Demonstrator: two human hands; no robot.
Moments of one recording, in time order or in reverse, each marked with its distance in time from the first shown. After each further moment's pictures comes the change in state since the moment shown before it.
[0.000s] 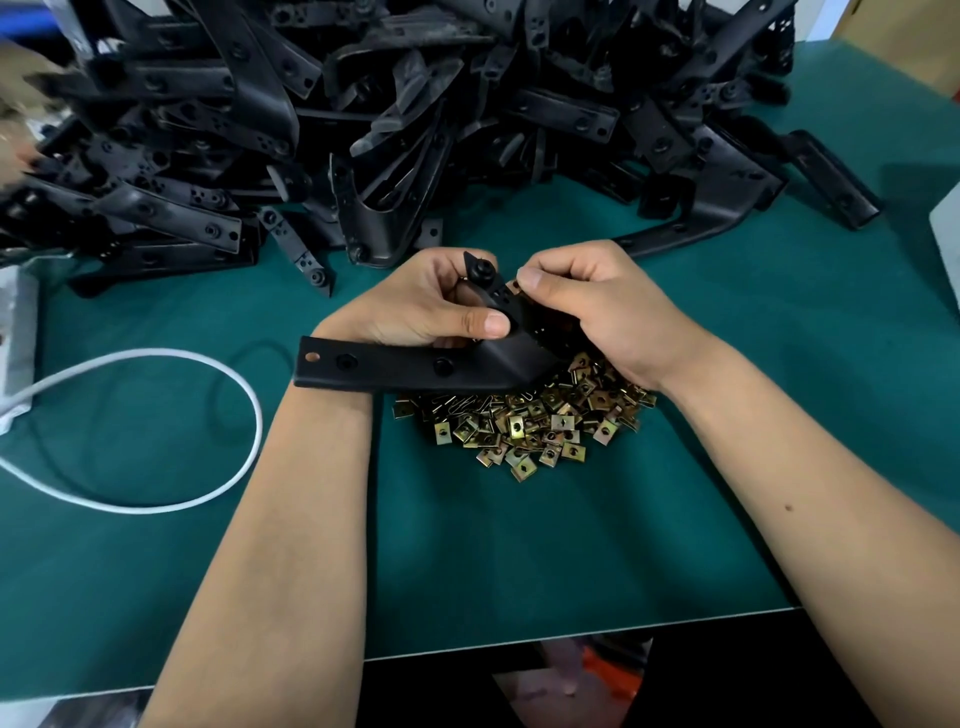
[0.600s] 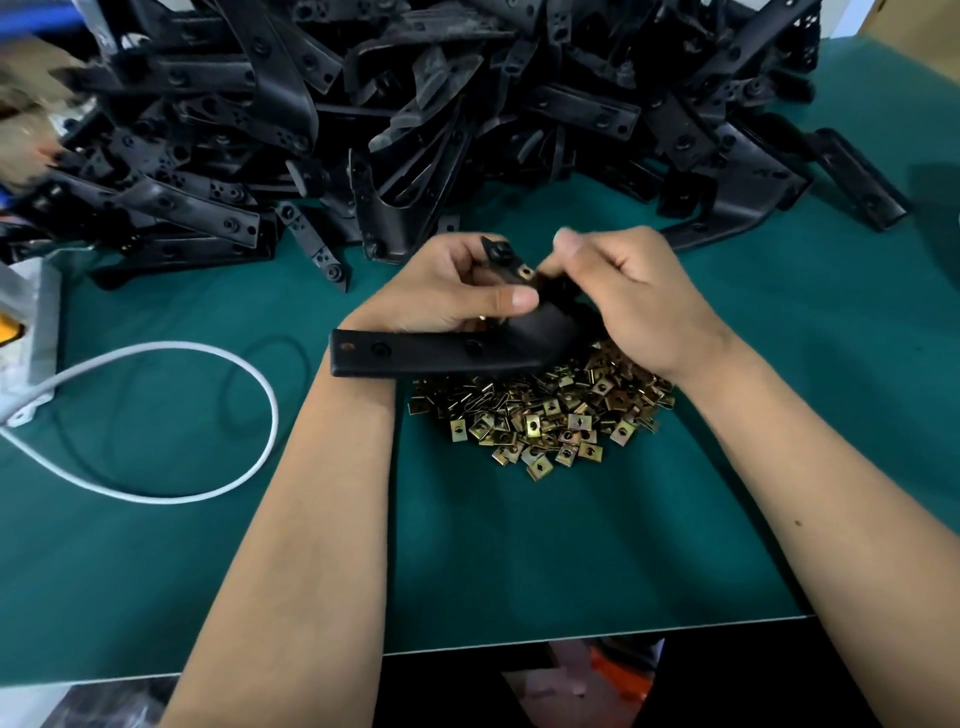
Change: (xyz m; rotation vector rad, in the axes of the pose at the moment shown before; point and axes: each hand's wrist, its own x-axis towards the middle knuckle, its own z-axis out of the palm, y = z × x) left_hand 0.003 0.002 0.002 0.079 0.182 0.079; right_hand -0.002 -0.005 -0.005 -0.364 0.176 -0.143
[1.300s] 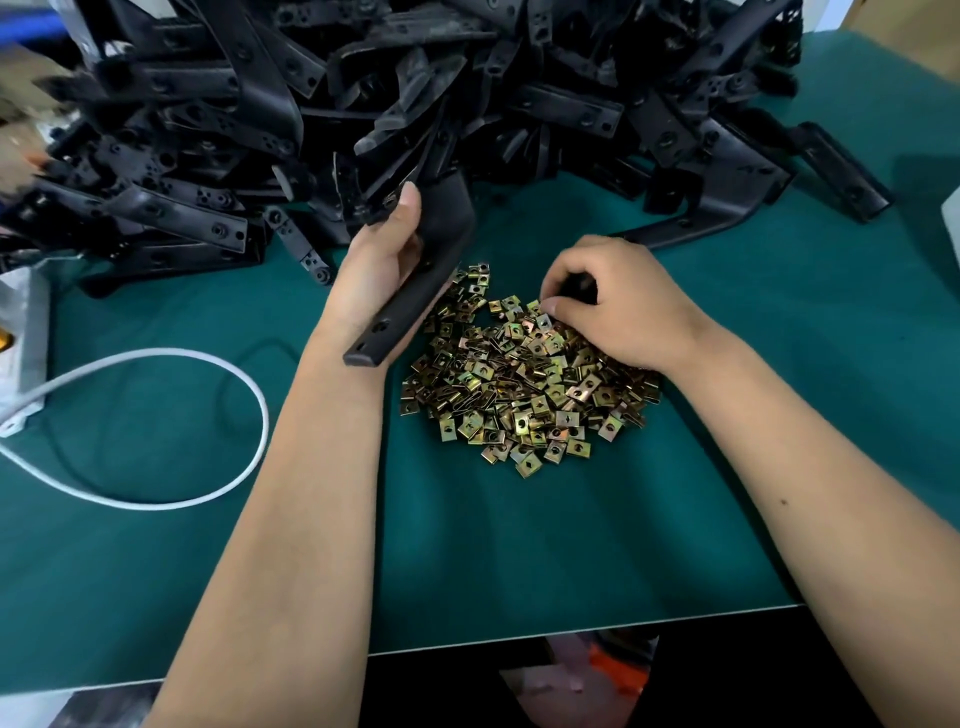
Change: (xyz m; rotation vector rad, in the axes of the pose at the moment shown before) left_hand 0.003 -0.004 -0.010 -0.557 0.578 -0.024; right_hand 0.008 0.021 -0.005 -0.436 -0.112 0.056
